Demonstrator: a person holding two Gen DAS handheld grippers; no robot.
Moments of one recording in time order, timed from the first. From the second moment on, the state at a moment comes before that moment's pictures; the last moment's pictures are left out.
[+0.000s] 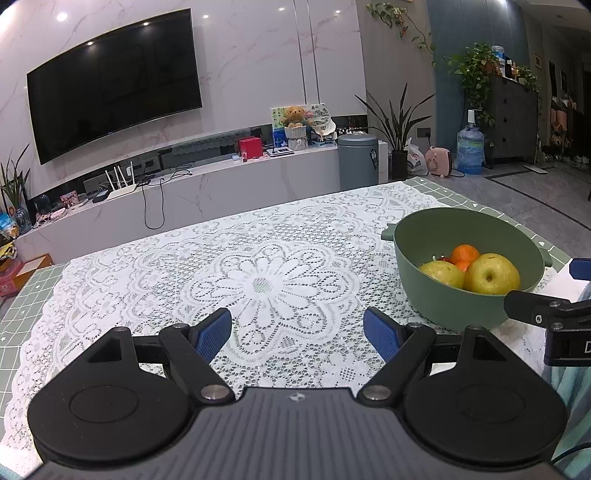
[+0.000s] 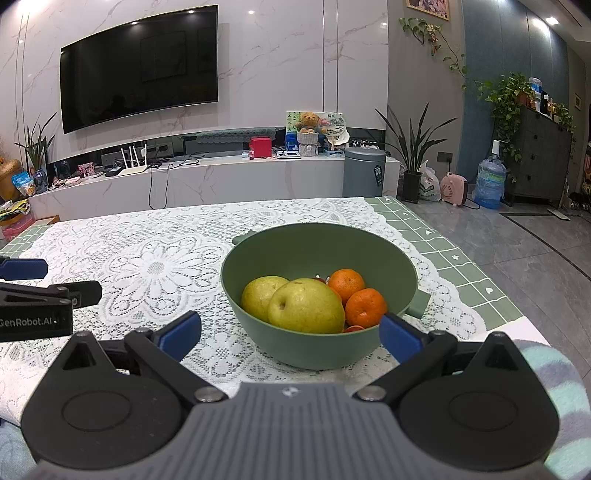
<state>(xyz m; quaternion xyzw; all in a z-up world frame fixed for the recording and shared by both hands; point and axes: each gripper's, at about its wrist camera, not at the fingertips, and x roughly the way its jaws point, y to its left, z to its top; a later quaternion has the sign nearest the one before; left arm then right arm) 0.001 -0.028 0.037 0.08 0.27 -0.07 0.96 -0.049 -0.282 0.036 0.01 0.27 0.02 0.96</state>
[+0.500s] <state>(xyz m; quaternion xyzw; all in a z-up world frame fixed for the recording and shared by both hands) 0.000 -0.027 0.039 0.08 0.28 -0.07 0.96 -0.049 -0.282 0.034 0.02 0.27 0.02 0.96</state>
